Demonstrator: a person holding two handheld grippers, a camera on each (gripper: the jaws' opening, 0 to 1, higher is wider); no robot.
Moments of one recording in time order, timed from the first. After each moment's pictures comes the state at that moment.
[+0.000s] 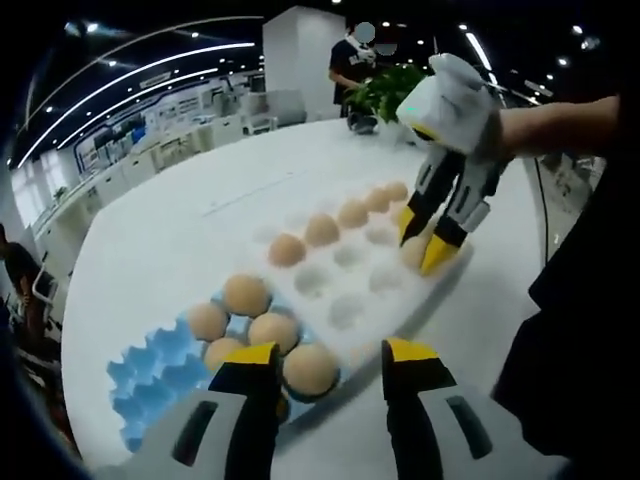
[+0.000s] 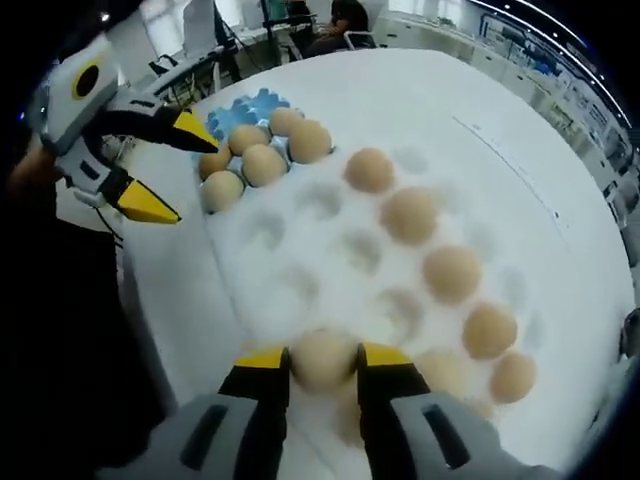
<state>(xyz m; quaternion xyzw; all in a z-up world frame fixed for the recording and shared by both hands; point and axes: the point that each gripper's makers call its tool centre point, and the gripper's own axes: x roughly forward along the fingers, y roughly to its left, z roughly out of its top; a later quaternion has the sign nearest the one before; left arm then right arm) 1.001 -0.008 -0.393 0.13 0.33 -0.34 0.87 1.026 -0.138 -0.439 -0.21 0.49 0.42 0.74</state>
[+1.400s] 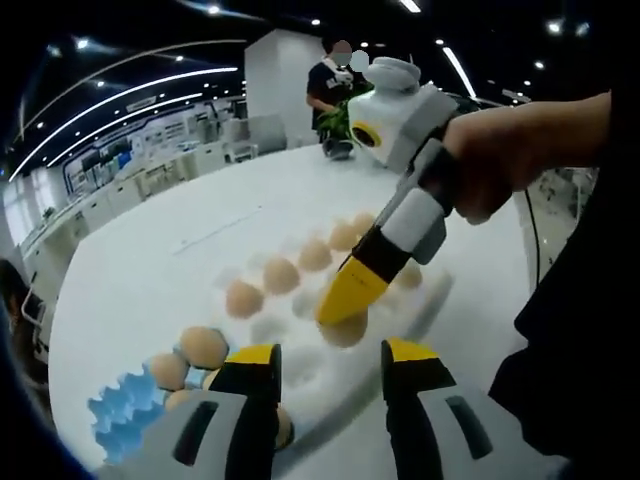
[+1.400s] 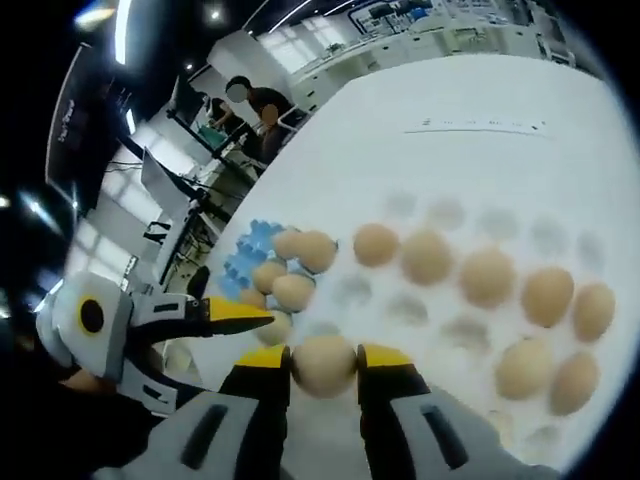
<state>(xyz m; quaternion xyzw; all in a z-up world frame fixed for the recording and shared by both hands) 1.010 -0.059 -0.380 0.12 0.28 -0.37 0.88 1.035 -0.079 -0.395 0.12 0.48 0.39 0.78</state>
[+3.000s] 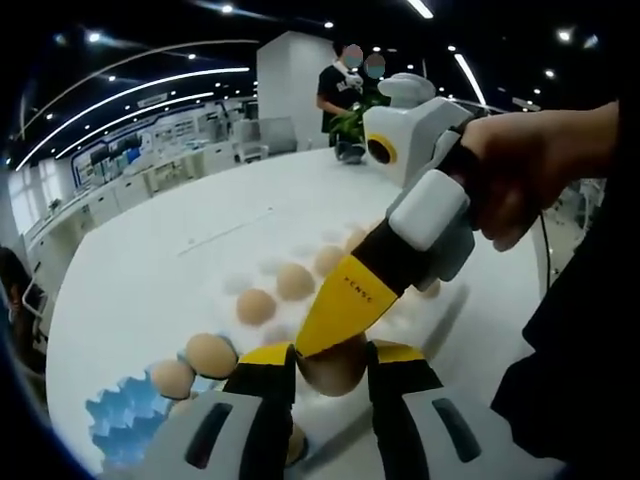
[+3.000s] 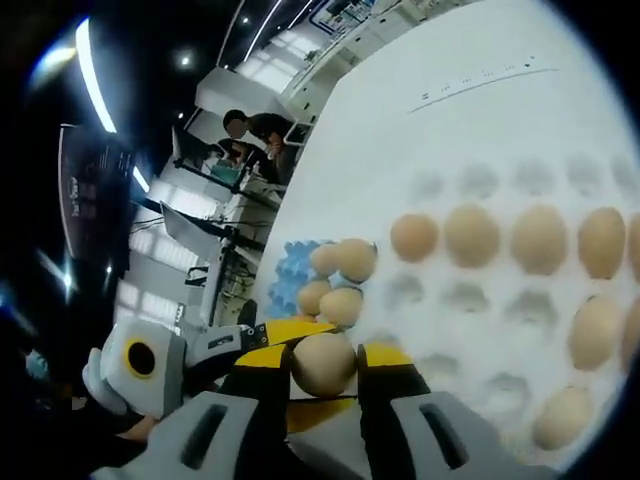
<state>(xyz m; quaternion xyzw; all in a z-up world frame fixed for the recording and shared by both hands) 1.026 -0.058 -0.384 0.11 0.27 -0.36 0.89 1.031 -0.047 -0.383 0.27 0.50 0.39 0.72</state>
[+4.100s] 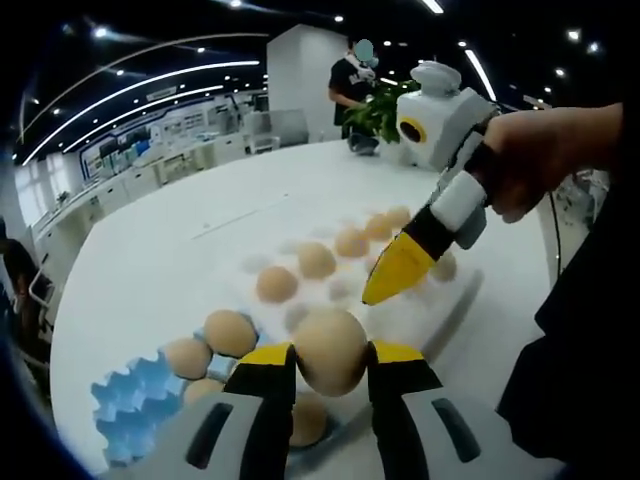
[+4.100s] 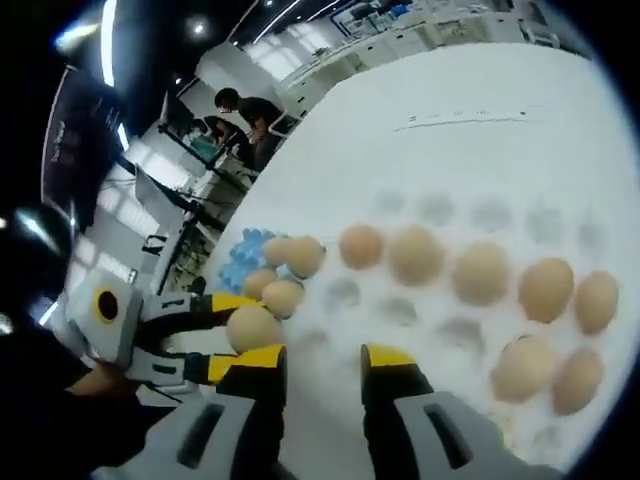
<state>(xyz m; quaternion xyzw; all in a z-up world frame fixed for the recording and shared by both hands) 1.028 -0.030 -0.395 0.11 0.29 -0.33 0.89 1.038 -0.091 -0.413 0.08 0.49 0.38 0.78</state>
